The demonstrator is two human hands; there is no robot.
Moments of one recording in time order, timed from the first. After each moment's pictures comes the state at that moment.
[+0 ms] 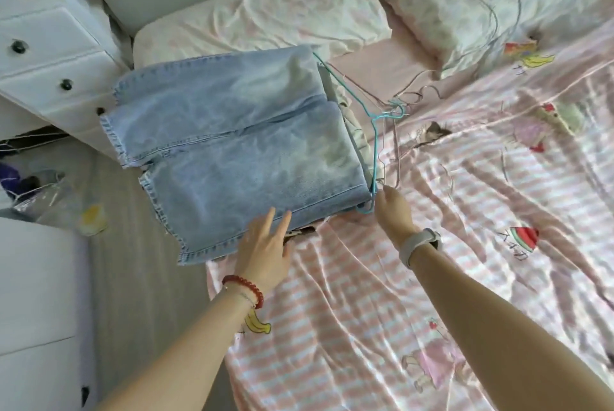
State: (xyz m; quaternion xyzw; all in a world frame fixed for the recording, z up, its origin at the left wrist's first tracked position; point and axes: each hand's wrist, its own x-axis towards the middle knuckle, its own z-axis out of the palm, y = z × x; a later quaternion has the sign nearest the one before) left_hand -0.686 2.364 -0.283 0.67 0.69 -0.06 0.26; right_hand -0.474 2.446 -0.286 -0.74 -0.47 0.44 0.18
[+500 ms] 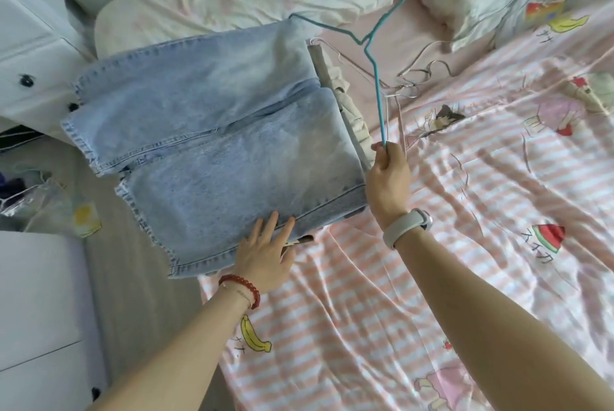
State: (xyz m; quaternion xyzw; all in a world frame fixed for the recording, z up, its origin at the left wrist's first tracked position) left_hand -0.692 2.400 -0.341 0.66 0.65 -0.17 0.33; right_hand -0.499 2.502 -0.293 -0.76 -0.43 0.33 0.36
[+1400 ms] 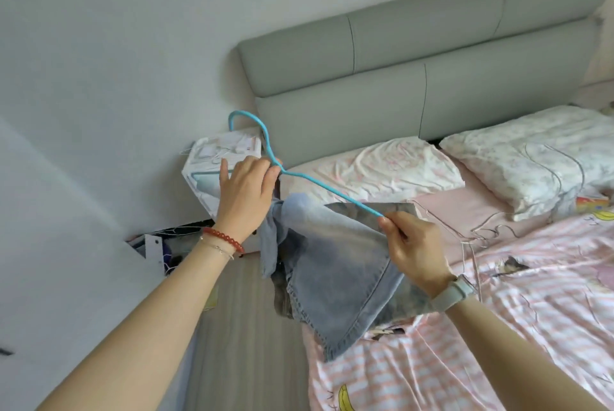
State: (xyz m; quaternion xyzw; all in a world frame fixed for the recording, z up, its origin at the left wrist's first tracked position) left_hand -0.831 2.378 0.058 0.64 0.69 0.30 -0.11; right_hand -0.588 2.412 -0.030 -0.38 -0.76 0.12 0.52
